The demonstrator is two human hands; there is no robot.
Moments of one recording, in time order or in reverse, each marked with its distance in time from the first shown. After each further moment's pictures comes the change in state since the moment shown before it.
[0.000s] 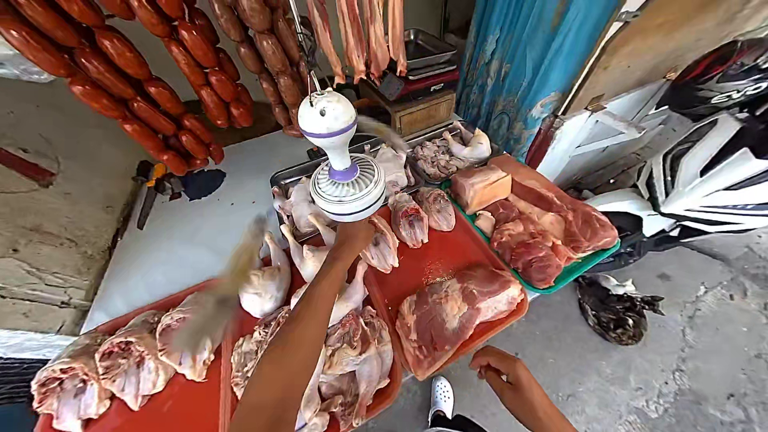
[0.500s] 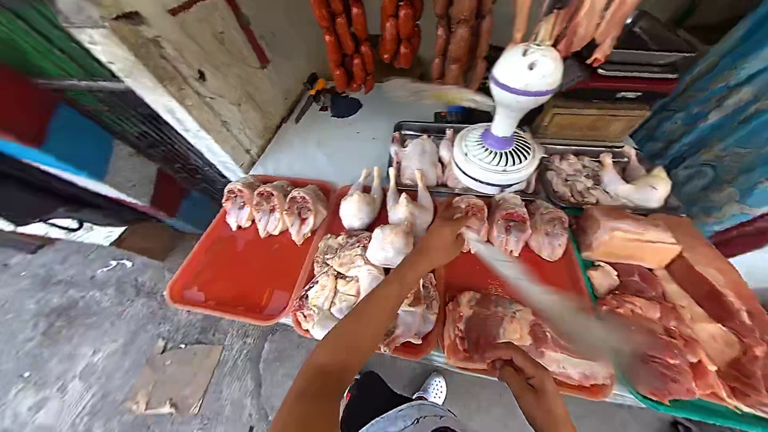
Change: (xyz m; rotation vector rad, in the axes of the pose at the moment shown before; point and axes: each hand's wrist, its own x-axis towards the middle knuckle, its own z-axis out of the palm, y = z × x) left_hand -0.085 -0.016 0.040 -0.465 0.274 0.071; right_hand 0.073 -0.020 0.014 0.206 -0.298 -0.142
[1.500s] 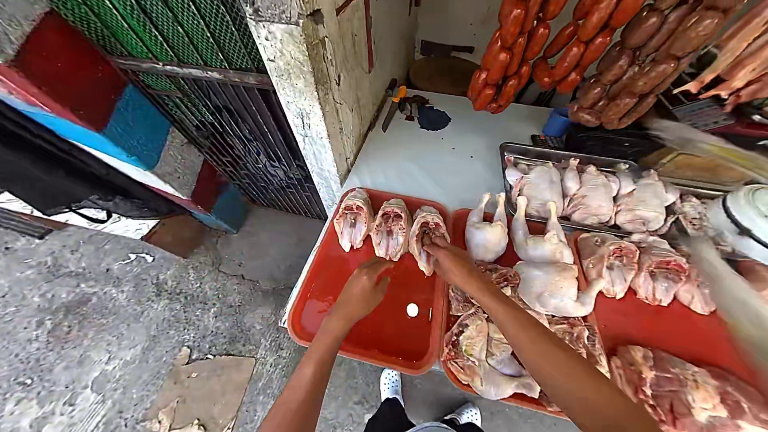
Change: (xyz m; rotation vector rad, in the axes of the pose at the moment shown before) left_hand -0.284 -0.239 -0.345 0.032 0.017 -0.333; right_hand 0.334 -0.095 0.412 -0.994 -0.558 0.018
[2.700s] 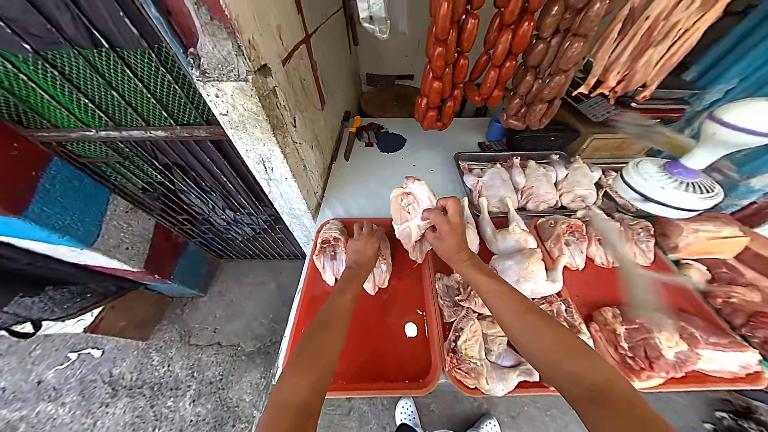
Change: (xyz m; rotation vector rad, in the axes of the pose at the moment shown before) left_hand 0.151 -0.002 -0.003 0.669 0.032 -0.006; right_hand 0.002 -0.009 -0.064 0.094 1.248 -0.253
